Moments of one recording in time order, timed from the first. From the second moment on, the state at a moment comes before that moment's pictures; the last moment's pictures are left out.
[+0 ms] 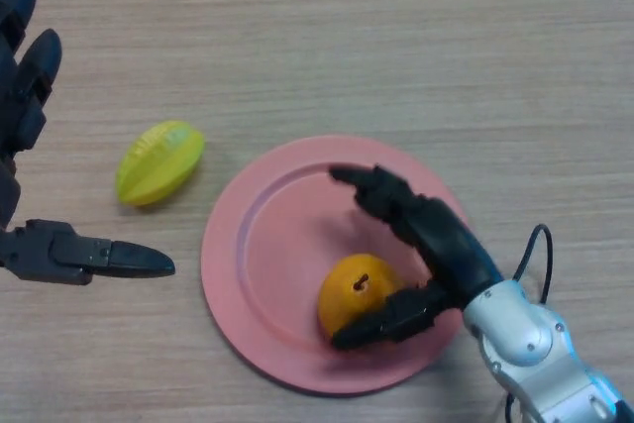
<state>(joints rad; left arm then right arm) 0.00 0.29 0.32 -0.68 -0.27 0.40 -0.18 -0.25 -0.19 0.36 0.15 -0.11 0.02 0.03</state>
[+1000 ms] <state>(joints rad) 0.00 0.29 0.33 -0.64 -0.27 0.40 -0.22 -0.03 -0.23 -0.04 -0.74 0.09 0.51 0.19</state>
